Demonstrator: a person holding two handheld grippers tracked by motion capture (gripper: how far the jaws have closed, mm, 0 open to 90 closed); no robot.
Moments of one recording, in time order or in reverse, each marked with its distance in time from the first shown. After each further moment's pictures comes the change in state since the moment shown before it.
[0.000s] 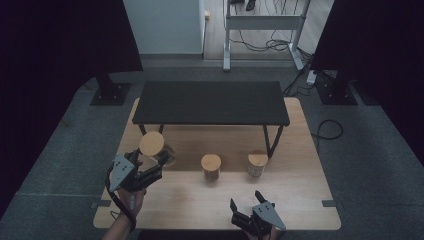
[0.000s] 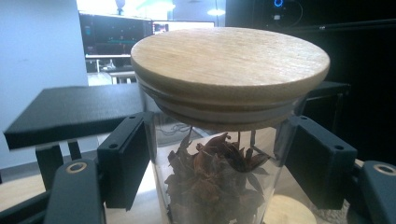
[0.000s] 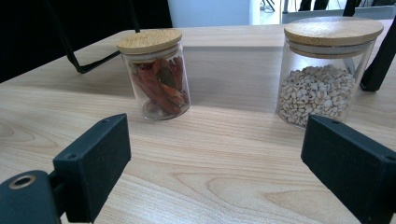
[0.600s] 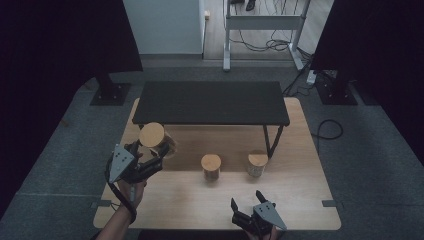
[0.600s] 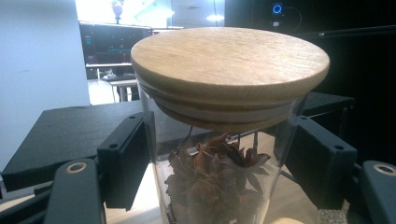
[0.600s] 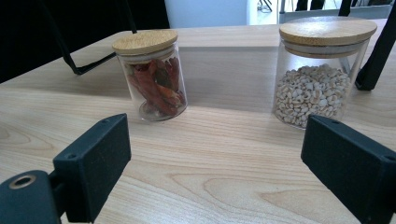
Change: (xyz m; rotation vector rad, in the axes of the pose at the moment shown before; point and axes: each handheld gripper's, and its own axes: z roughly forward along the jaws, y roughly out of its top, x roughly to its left) left arm 0.004 0.014 0.014 -0.018 -0.003 0.014; right arm 0.000 0.000 0.000 -0.002 -0.012 0.007
